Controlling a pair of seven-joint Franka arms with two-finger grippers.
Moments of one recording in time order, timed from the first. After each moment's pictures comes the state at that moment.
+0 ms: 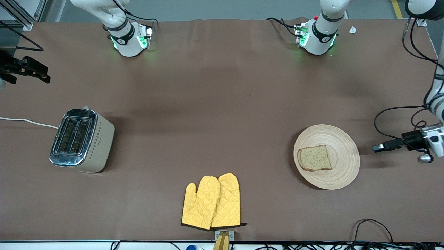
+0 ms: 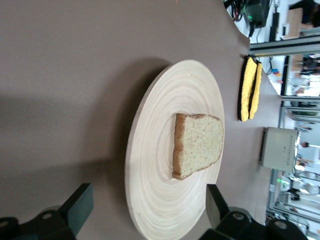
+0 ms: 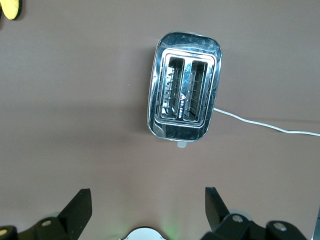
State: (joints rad) left arm 0.71 0.75 -0.30 -1.52 -0.68 1.85 0.62; right arm 0.05 0.00 -0.05 -1.46 -0.05 1.37 -0.05
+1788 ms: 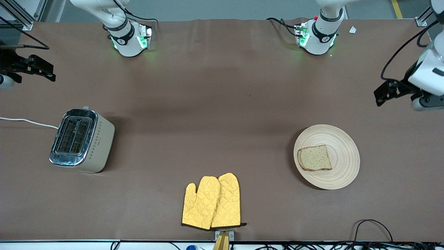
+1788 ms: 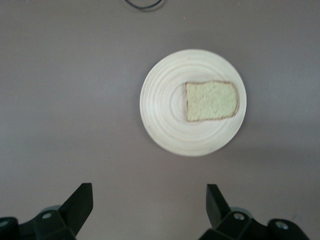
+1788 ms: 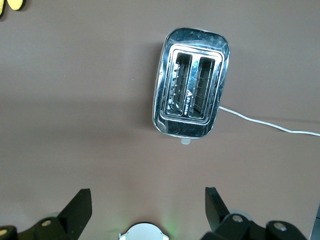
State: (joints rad) left arm 0.18 0.03 -0.32 -1.51 0.15 1.56 -0.15; right arm 0.07 0.00 -0.04 -1.46 -0.05 1.36 -0.05
